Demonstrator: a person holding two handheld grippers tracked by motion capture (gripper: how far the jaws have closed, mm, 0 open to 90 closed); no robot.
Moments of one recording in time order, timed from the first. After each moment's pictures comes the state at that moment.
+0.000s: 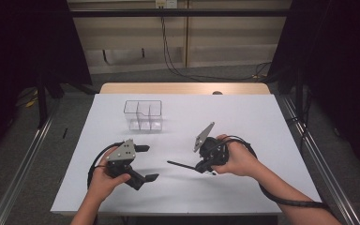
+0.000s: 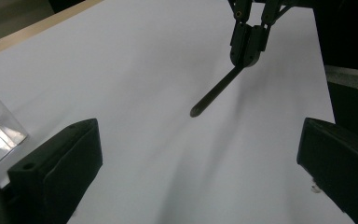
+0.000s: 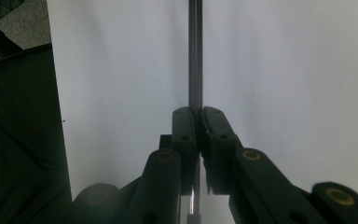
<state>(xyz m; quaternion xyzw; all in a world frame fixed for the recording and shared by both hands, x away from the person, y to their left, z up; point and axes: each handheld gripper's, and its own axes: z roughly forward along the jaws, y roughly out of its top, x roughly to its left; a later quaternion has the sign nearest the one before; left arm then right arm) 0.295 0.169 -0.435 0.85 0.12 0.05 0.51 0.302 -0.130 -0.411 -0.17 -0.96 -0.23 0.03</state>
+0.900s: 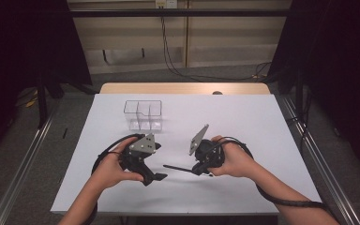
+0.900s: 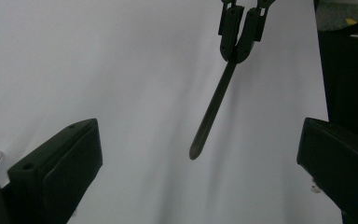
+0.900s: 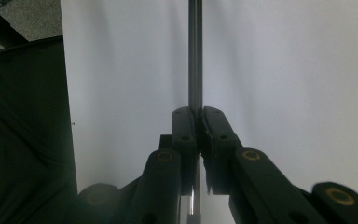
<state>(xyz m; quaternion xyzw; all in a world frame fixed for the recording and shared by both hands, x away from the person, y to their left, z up) 0.308 0.126 -0.406 0.92 0.06 0.03 0.39 0.298 -0.119 -0.409 -0.14 -0.96 -0.22 0.03</state>
